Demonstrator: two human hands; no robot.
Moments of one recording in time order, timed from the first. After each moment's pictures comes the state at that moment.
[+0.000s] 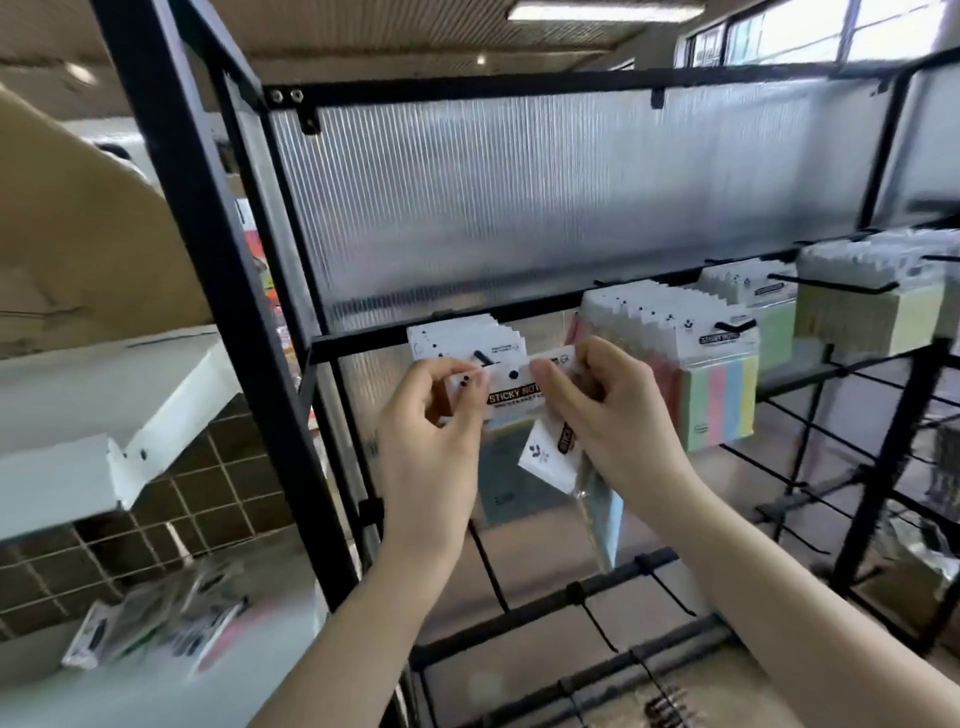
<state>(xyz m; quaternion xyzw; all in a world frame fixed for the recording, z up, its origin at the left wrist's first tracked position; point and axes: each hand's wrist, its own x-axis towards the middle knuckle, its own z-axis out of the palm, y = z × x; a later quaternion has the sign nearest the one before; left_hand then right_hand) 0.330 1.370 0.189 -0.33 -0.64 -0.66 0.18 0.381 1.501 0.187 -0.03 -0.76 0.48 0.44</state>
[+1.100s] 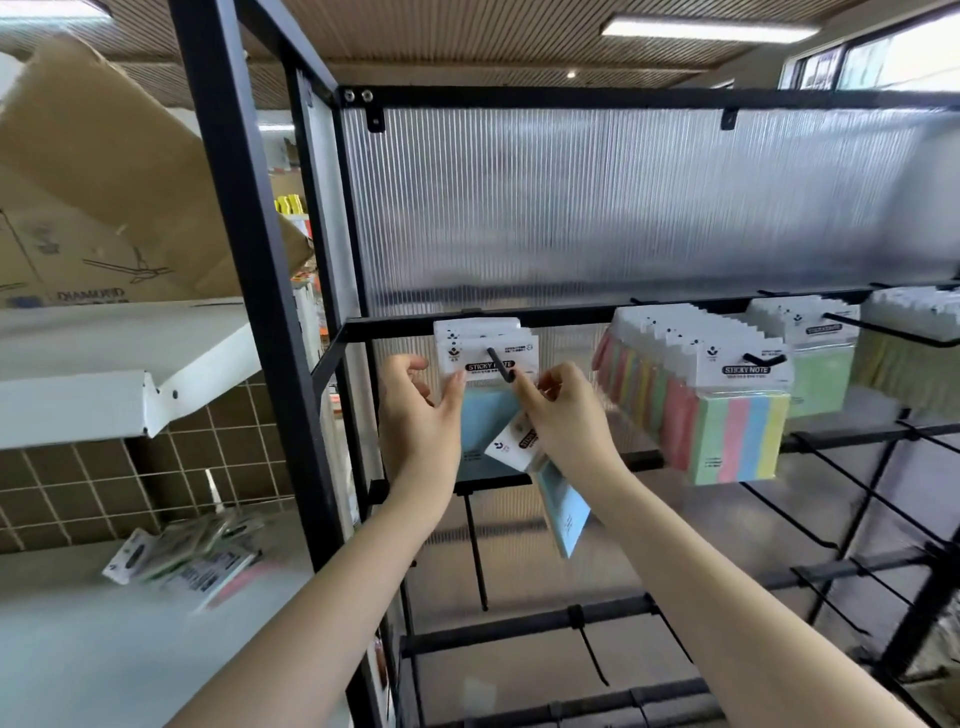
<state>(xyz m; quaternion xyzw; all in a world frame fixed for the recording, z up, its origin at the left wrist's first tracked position) 0.275 1.399 0.156 -0.14 -0.73 -0.59 0.30 0.317 1.521 0.162 -0.10 -0.77 0.56 0.31</state>
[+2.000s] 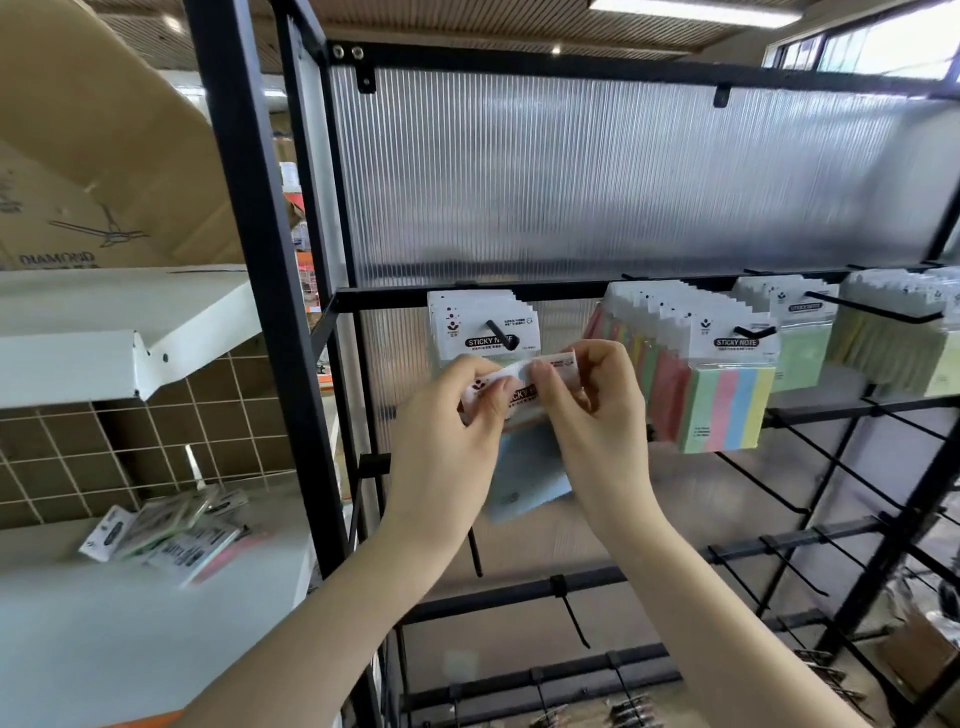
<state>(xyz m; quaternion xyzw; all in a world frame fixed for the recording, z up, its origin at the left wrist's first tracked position) 0.356 1.371 0.175 -0.35 -0.72 -0.56 0.23 0.380 1.491 0.159 0.03 -0.68 0.57 0.46</state>
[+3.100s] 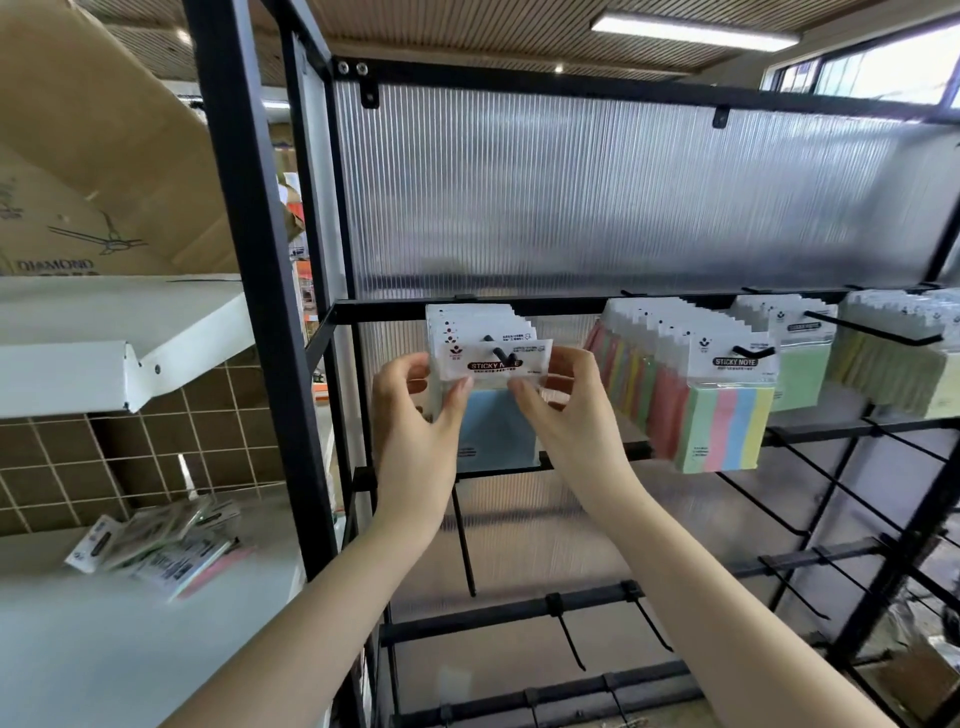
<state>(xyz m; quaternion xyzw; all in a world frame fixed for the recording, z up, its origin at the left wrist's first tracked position) 0.300 1.386 0.142 -0.22 -0.70 -0.62 0.27 0.344 1.517 0.154 -0.03 -0.77 0.51 0.38</state>
